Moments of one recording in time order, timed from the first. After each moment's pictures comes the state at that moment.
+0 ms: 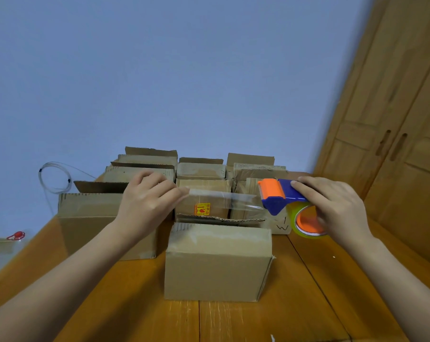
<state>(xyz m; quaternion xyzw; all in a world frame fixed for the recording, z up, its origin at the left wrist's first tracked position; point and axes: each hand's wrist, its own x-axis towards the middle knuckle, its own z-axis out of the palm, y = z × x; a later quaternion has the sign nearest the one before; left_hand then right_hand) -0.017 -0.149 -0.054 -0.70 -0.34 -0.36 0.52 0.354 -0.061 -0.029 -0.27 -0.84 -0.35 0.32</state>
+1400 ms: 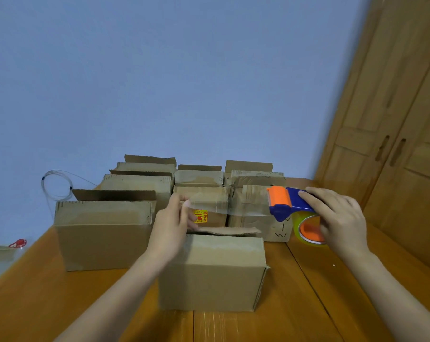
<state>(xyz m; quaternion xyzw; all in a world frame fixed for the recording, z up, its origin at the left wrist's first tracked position) 0.053 -0.148 -0.081 -0.57 -0.60 -0.56 -0.08 0.374 -0.045 -0.054 -0.32 -0.81 -0.31 0.39</state>
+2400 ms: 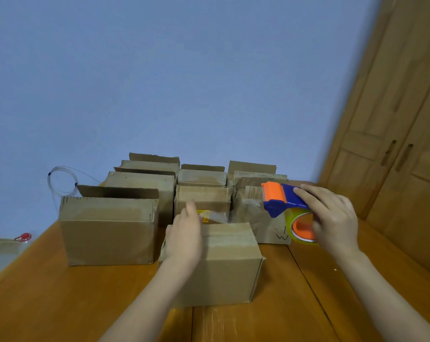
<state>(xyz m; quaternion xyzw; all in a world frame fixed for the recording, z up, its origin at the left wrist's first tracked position) 0.088 -0.140 -0.089 -0.53 -0.76 -0.37 0.02 0.357 -0.041 -0.051 -0.32 -0.81 -0.27 0.42</state>
